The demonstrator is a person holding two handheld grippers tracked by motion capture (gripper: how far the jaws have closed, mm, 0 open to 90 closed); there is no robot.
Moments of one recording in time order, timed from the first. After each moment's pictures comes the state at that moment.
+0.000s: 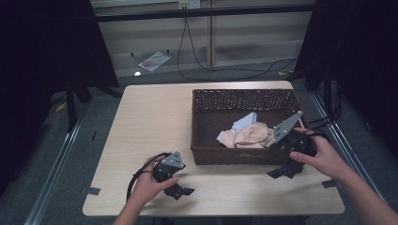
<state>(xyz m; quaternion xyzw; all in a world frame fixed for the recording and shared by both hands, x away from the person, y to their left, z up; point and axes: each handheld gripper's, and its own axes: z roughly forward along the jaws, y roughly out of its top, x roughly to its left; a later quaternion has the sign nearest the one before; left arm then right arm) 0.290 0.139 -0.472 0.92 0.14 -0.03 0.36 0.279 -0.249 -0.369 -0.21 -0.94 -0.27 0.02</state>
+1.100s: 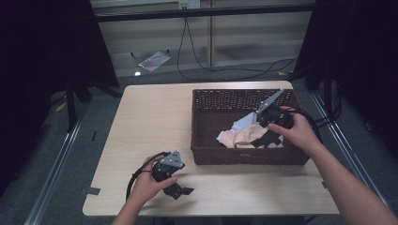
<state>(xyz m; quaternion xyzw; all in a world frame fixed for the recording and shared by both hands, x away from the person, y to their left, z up) 0.292 0.142 -0.470 0.92 0.14 -0.03 0.36 0.363 -0.234 -0.383 -0.31 -0.91 -0.26 -0.03</state>
